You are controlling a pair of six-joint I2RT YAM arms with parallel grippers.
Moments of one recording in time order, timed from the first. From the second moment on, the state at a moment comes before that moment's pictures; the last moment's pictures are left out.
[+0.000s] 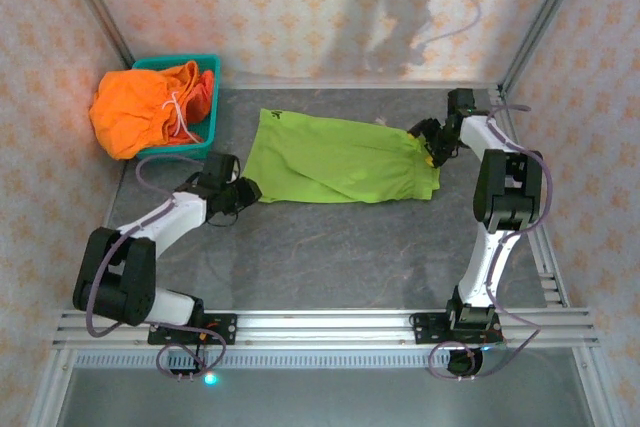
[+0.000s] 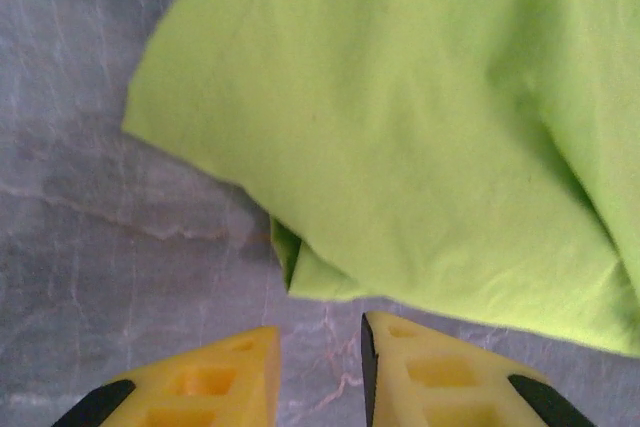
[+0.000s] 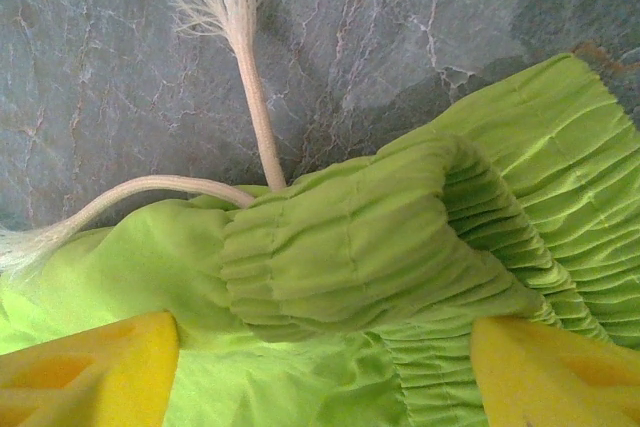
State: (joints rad) left arm -0.19 1.39 0.72 -0.30 0.18 -0.76; right arm -0.05 2.03 1.52 -0.66 -0.38 0.82
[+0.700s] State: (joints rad) left arm -0.21 1.50 0.69 -0.20 0.19 -0.78; right arm -0.05 2.03 1.52 -0.66 -0.39 0.82
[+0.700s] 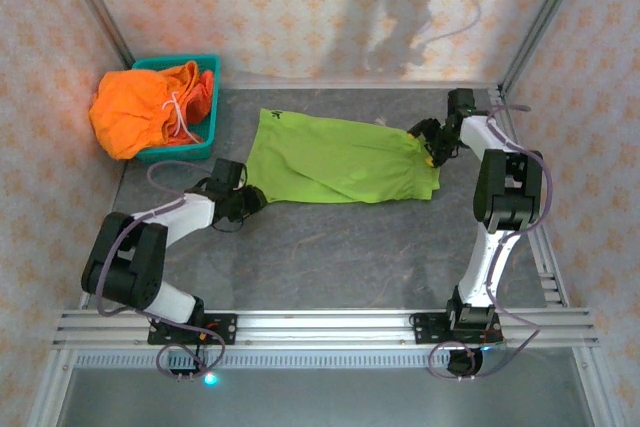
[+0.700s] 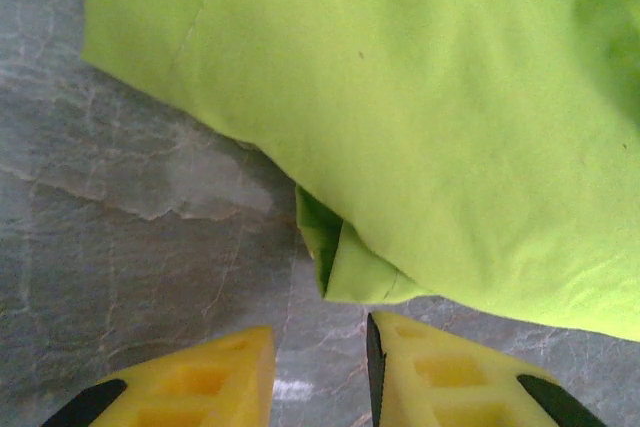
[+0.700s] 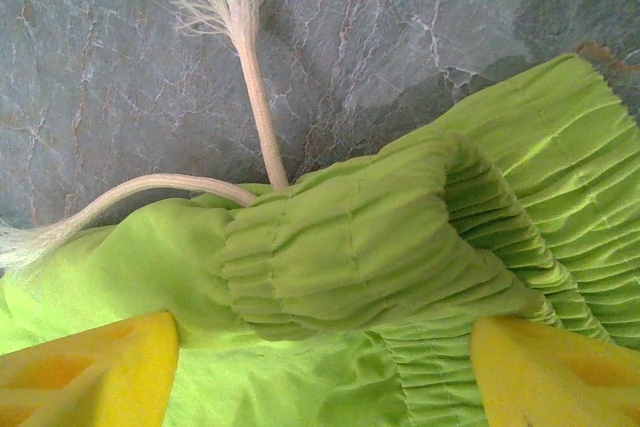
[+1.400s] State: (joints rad) left arm -0.21 1.56 0.74 -0.18 0.18 -0.78; right arm -0.05 2.03 1.52 -0.66 -0.39 0.81
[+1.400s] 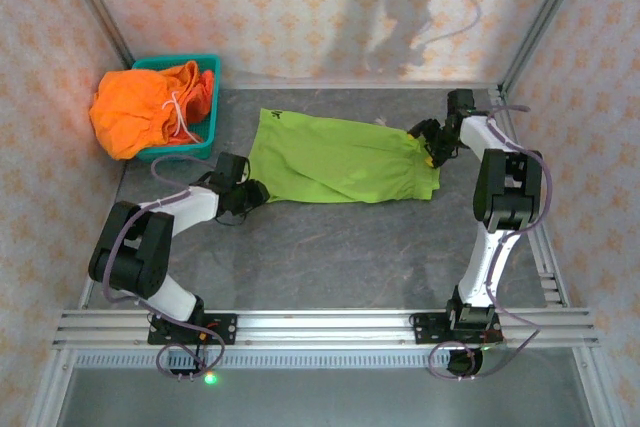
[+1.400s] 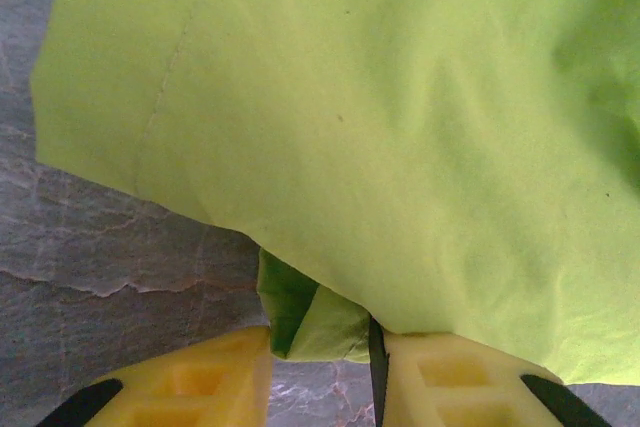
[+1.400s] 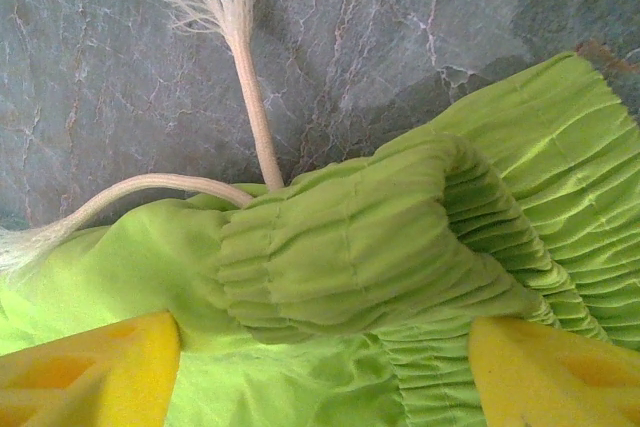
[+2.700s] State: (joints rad) left arm -0.12 1.37 0.69 -0.36 0.09 -0.62; right arm -0.04 2.06 1.53 -0.68 -0.43 0.76
